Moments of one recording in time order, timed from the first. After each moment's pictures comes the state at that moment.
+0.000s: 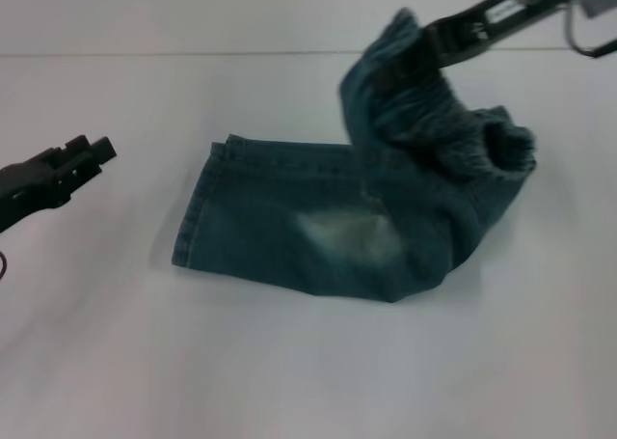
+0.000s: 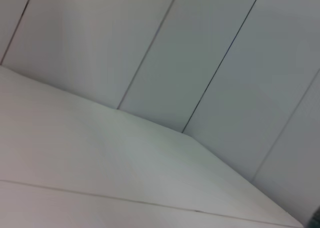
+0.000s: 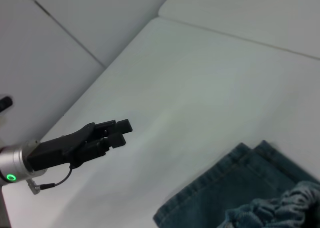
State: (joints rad) left arm -0.49 -2.04 0.00 0.41 2.15 1.48 -1.34; right arm 1.10 1.90 -0.74 -0.64 -2.37 -1.64 2.37
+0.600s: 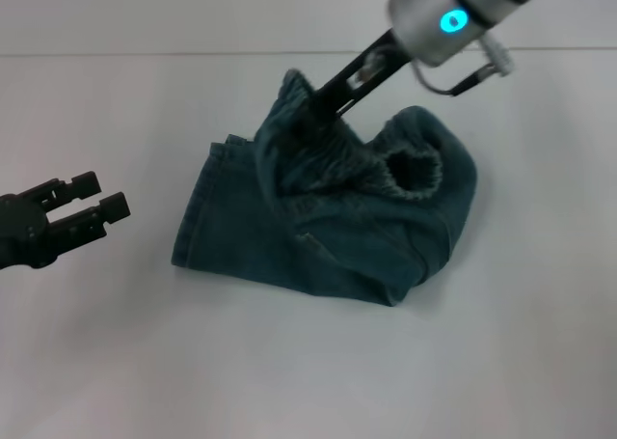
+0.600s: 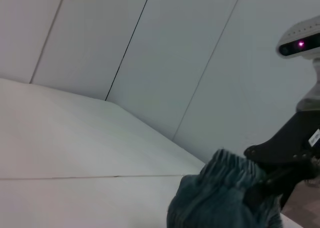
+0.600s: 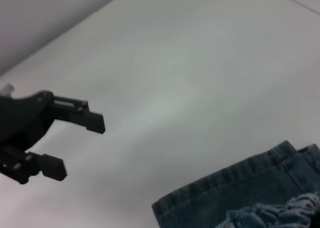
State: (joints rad) left arm -0.41 -2.07 0.17 0.65 2.14 1.77 -1.42; right arm 1.25 2.02 -1.01 -0.52 -2.37 -1.40 2.32
